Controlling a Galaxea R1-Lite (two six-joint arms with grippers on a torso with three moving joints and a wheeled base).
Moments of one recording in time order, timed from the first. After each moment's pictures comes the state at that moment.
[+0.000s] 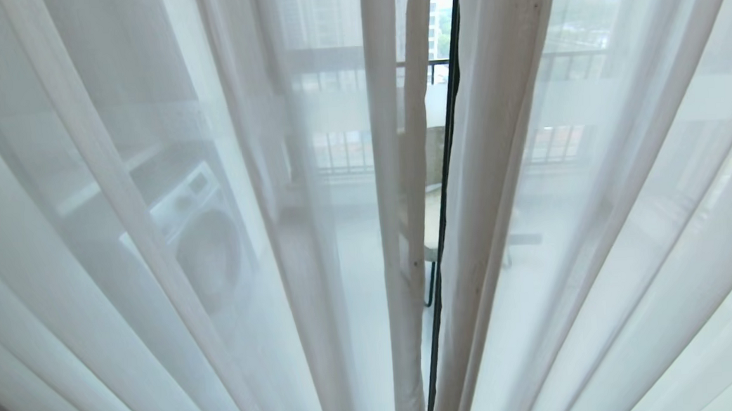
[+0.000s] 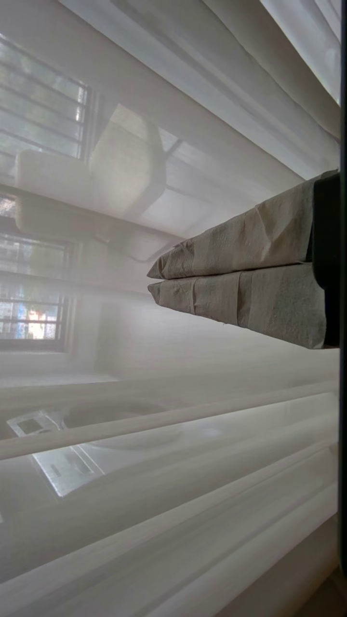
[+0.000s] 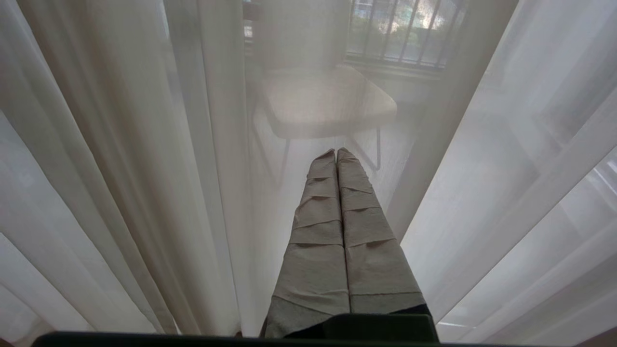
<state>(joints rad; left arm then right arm) 0.00 0.00 0.00 -0.02 0.04 -0.09 0.00 0.00 0.00 0.00 0.04 -0.09</state>
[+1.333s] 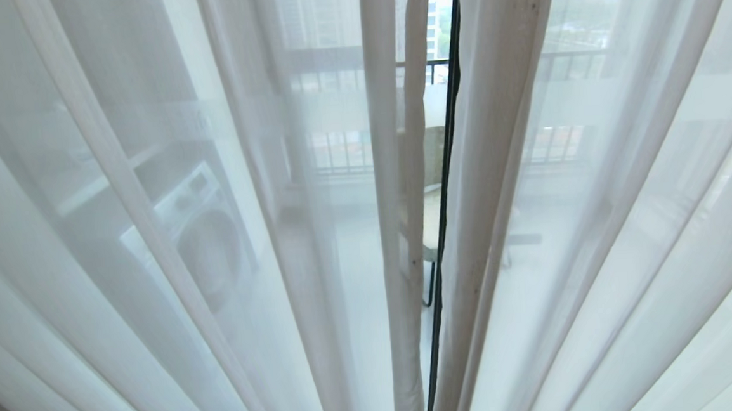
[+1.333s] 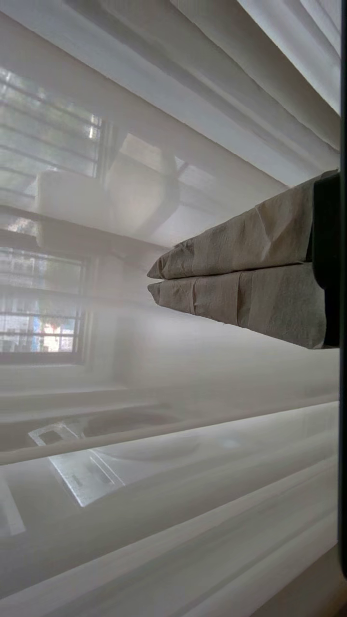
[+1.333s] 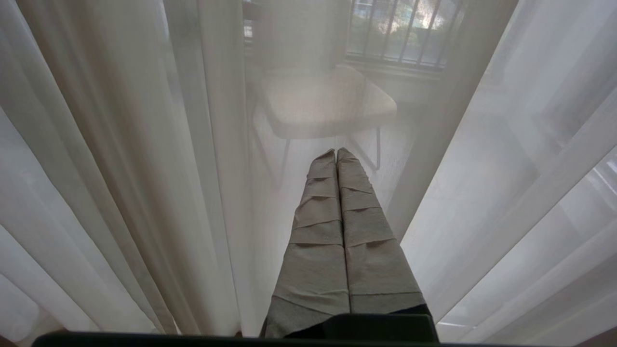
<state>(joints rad) 0.00 0.01 -0.11 0.05 0.01 -0.10 0.00 0.00 0.00 0.00 0.04 -0.09</state>
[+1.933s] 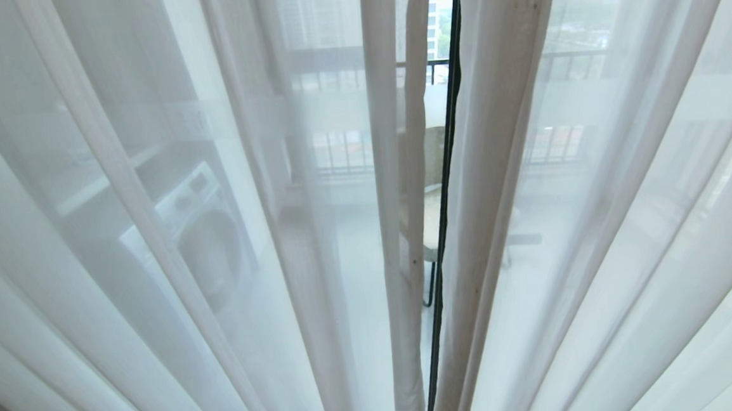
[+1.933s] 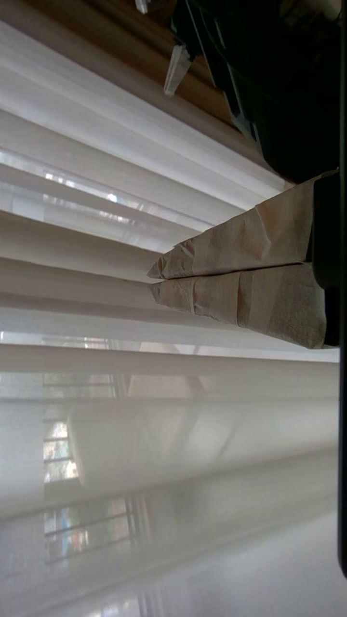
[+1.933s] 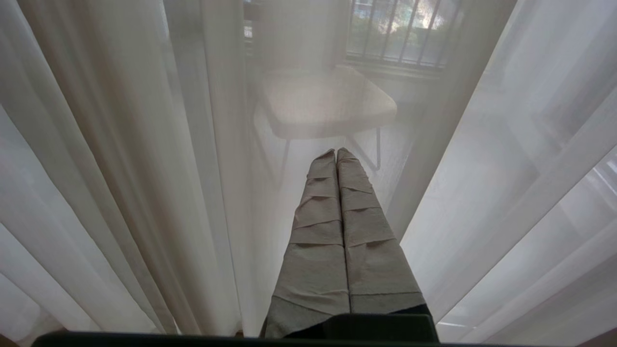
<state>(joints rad) -0.02 0.33 -0.58 0.06 -0.64 -0.24 0.00 0.00 0.00 0.00 0.04 -0.09</state>
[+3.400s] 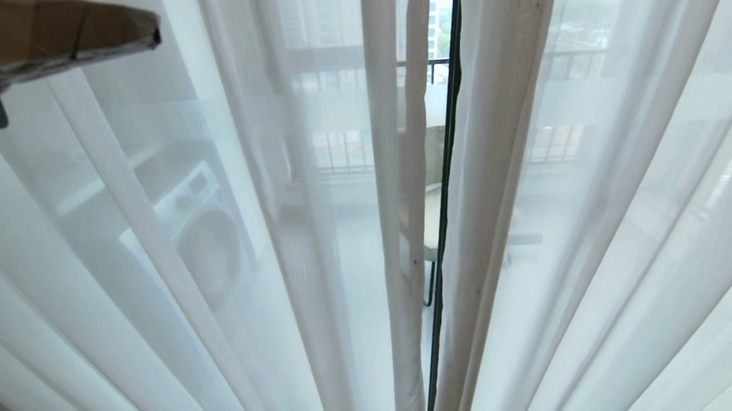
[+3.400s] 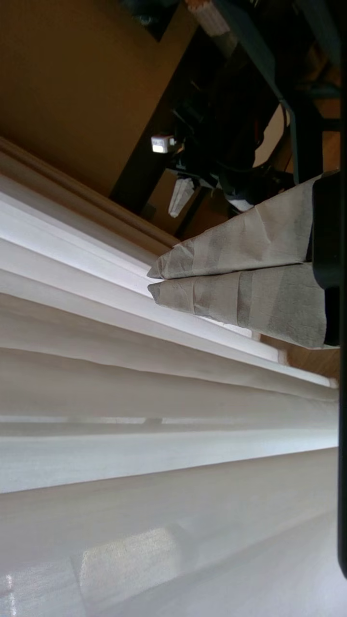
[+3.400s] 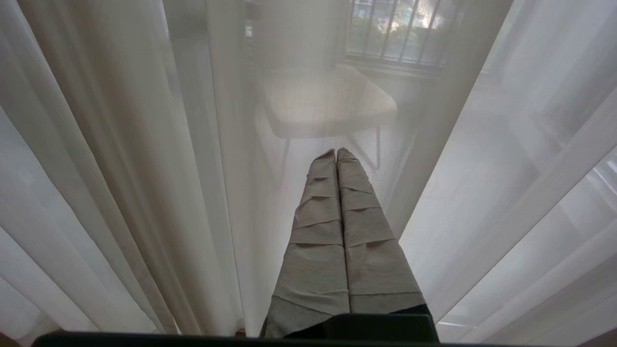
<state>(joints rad) -0.51 1.19 -1.38 0.25 -0.61 -0.21 0.00 0.00 0.00 0.00 0.04 -0.09</state>
